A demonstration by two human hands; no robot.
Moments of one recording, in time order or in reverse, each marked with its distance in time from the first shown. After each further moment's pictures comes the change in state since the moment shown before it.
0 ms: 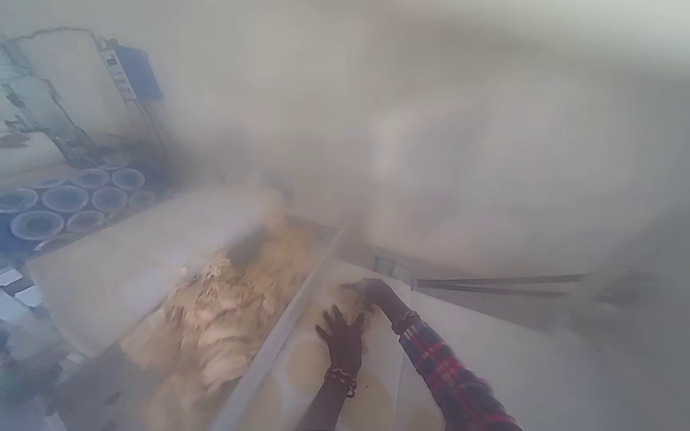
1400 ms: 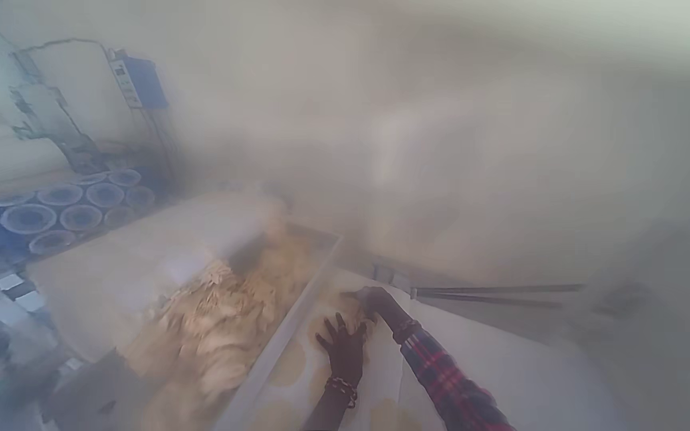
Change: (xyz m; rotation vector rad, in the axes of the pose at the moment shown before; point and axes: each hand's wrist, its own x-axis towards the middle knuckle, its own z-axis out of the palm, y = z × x) left_hand -0.001 0.002 0.001 -0.012 -0.009 0.030; right_hand -0.003 0.001 0.000 -0.036 -0.010 0.028
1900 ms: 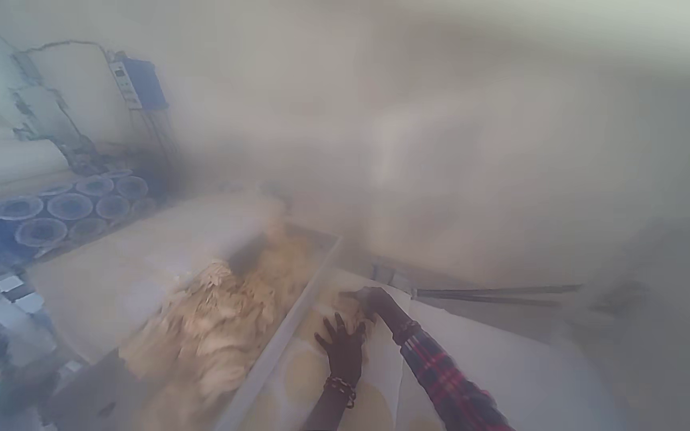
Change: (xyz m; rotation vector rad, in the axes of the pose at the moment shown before) left_hand 0.001 -0.002 -0.002 0.030 0.002 -0.001; right_hand 0.004 0.002 0.001 0.015 0.016 -0.037
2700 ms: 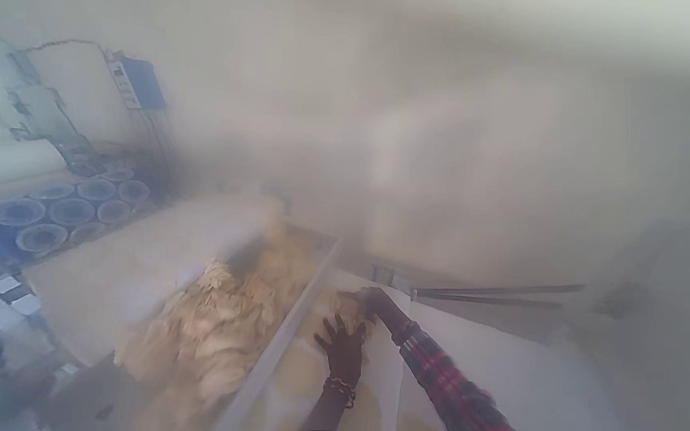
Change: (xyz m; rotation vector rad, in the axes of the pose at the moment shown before) left_hand 0.002 -0.002 -0.001 0.001 0.002 0.015; right_hand -0.005 -0.006 -0.002 -0.042 0.004 0.013
